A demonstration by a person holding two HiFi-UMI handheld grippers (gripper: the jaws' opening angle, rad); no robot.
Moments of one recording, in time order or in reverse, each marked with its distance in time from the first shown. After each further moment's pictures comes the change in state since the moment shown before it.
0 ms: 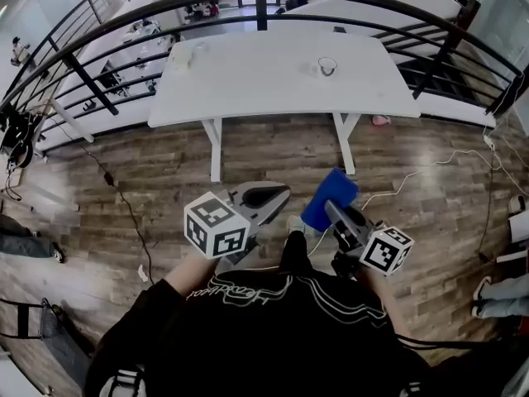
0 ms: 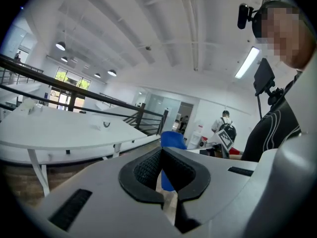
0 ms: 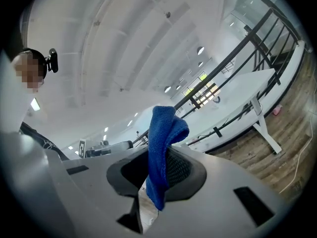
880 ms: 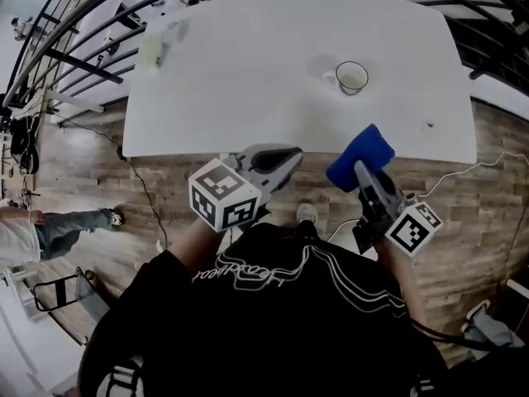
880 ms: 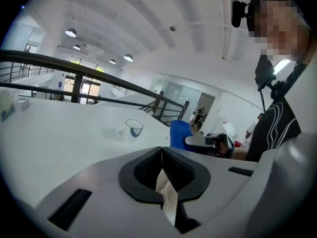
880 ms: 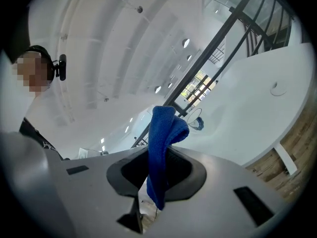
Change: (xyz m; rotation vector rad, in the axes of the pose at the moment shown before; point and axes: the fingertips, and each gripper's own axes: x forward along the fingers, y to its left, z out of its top) left arm 0.237 0.322 0.075 -0.099 0.139 0.155; right arm 0.226 -0.296 0.190 0.134 0.011 0.024
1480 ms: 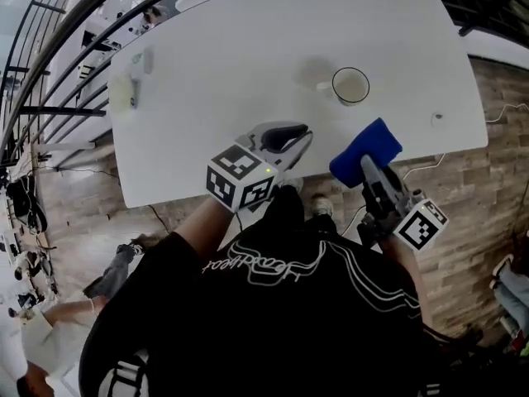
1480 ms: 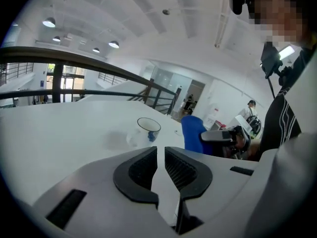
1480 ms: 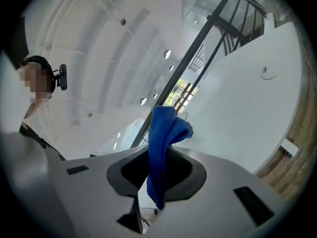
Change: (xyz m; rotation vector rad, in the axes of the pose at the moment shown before) left arm 0.088 0.125 0.027 0.074 0.164 -0.117; right arm 0.076 -0.063 0.027 0.163 -0.120 -0.145
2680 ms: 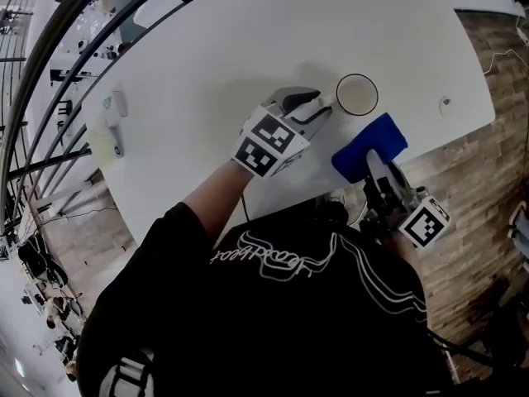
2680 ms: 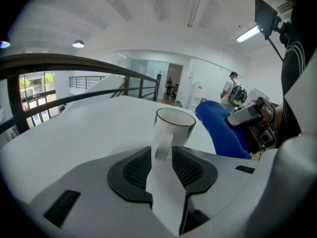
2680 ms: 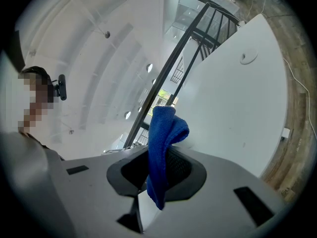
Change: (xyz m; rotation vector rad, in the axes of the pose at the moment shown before) left arm 0.101 0.083 0.000 0.311 0.143 -0.151; right arm 0.043 -0.037 -0.002 0.132 -0.168 -0.168
